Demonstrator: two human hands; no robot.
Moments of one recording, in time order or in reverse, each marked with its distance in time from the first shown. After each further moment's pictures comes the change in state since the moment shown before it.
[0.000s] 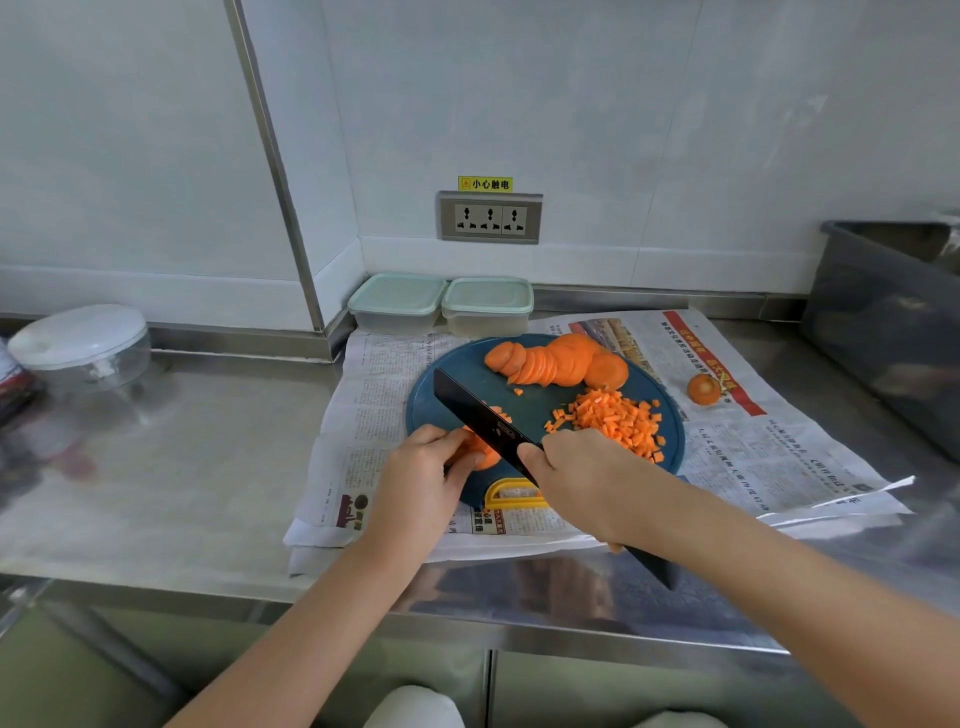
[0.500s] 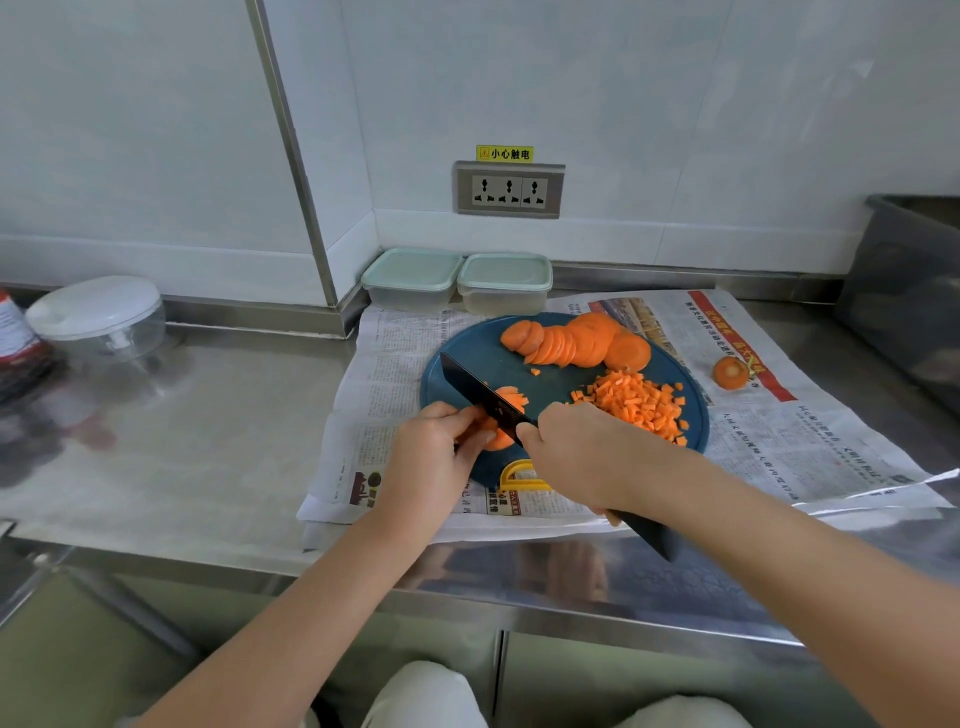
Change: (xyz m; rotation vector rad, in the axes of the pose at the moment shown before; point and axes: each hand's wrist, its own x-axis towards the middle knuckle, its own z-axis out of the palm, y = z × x) left_hand 0.002 -0.002 0.000 -0.032 0.007 -0.030; right_hand 0.019 -0.010 0.003 -0.121 -0.115 0.017
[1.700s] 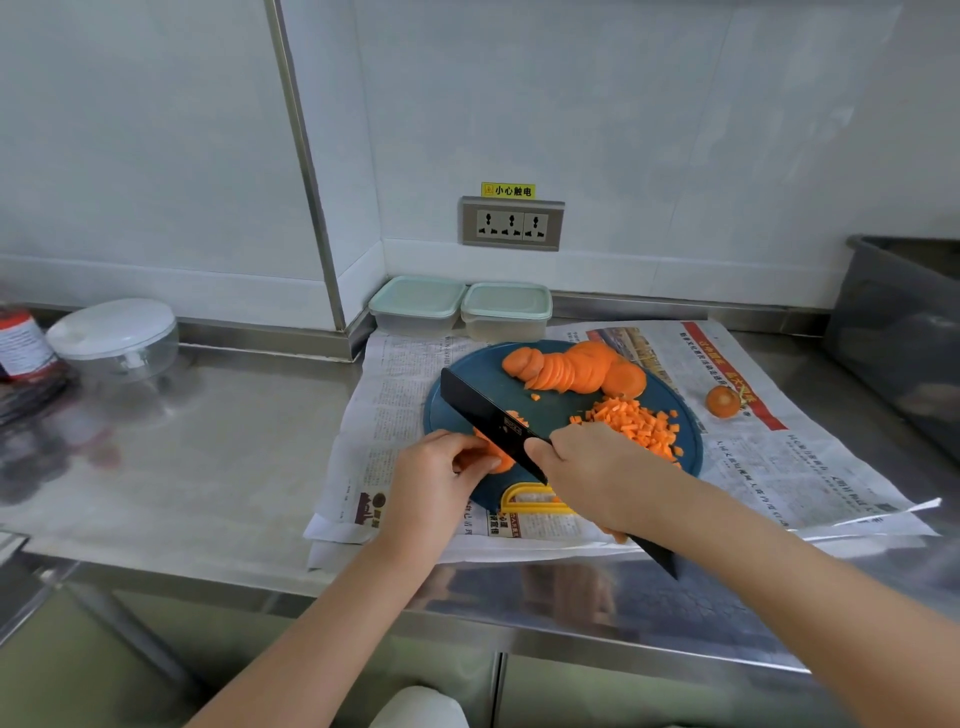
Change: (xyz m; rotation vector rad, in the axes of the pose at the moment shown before) left_hand -0.005 0.011 -0.006 -0.146 0.026 -0.117; right_hand -0.001 0.010 -0.002 0.049 0.081 -0.027
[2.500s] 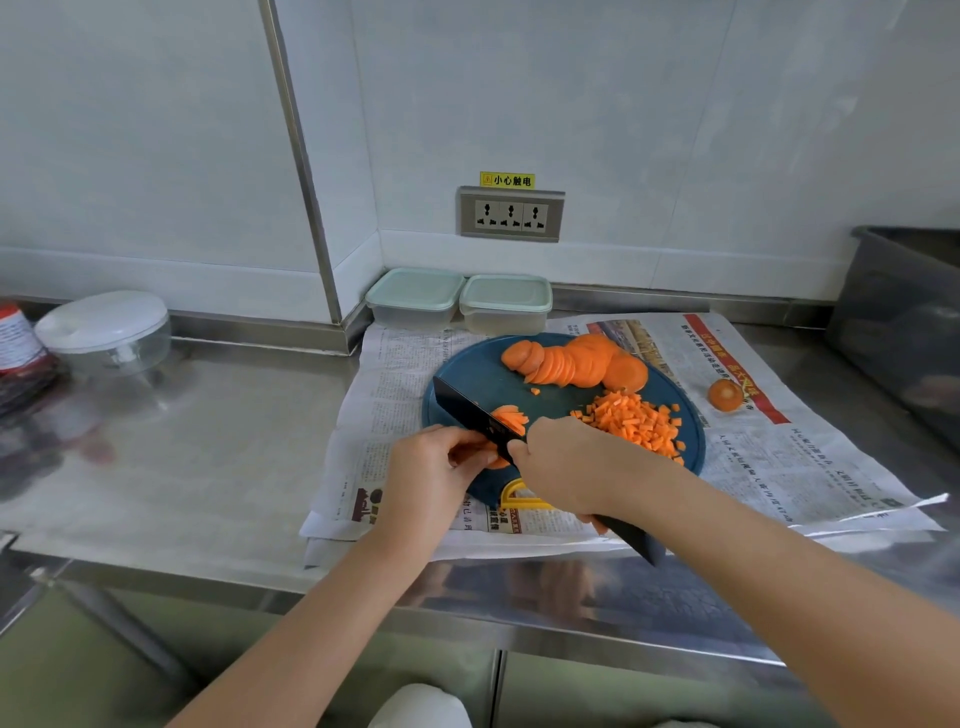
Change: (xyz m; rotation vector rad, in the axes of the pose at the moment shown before) left_hand 0.004 -0.006 0.001 0.033 0.007 -0.042; right_hand 0.017 -0.010 0.007 -0.014 -0.036 0.014
